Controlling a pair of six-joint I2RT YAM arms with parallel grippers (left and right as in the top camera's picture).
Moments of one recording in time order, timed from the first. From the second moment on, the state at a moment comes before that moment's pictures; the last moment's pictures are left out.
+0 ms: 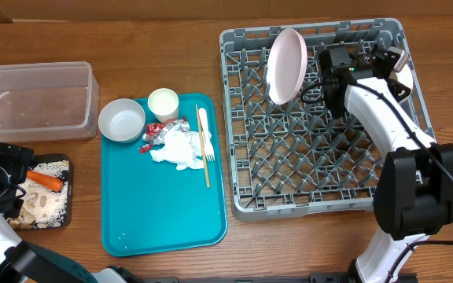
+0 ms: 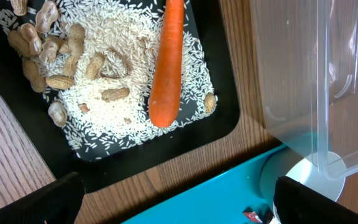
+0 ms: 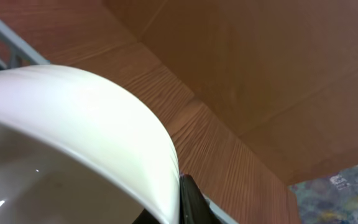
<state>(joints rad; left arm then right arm) 0.84 1.52 1.25 -1.03 0.18 -0.57 0.14 1.95 1.50 -0.96 1.29 0.74</state>
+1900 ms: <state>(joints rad) 0.84 1.52 1.25 -1.03 0.18 -0.57 0.18 1.90 2.10 -1.41 0.19 0.61</state>
